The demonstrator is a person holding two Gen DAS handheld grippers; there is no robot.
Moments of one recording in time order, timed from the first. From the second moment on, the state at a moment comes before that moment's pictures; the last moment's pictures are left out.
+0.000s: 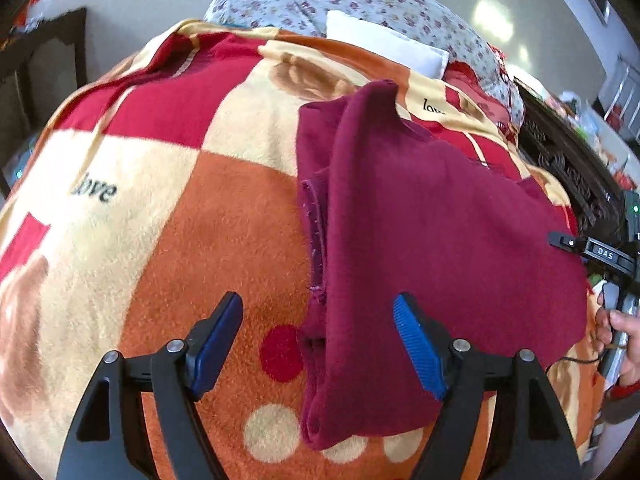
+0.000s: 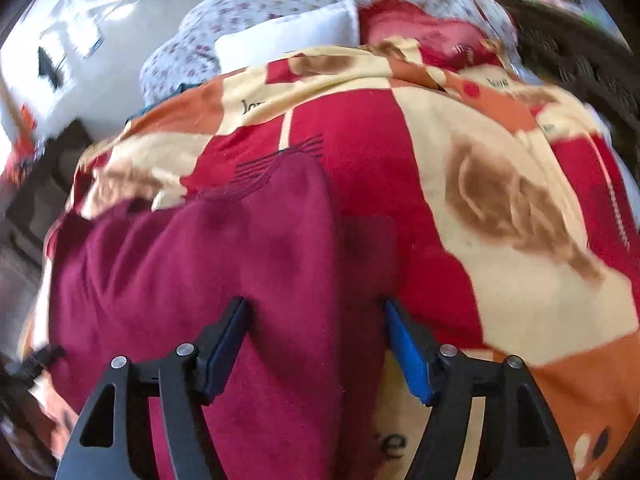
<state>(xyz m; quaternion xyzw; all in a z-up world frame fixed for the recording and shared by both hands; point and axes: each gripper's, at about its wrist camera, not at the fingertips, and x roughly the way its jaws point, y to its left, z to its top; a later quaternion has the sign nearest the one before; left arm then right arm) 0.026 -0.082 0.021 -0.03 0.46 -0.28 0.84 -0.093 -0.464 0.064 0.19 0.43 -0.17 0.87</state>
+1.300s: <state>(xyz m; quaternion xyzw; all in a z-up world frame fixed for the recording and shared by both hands) 0.036 -0.058 -0.003 -0.13 0.44 -0.37 0.81 0.127 -0.189 0.043 -0.05 0.51 -0.03 0.86</state>
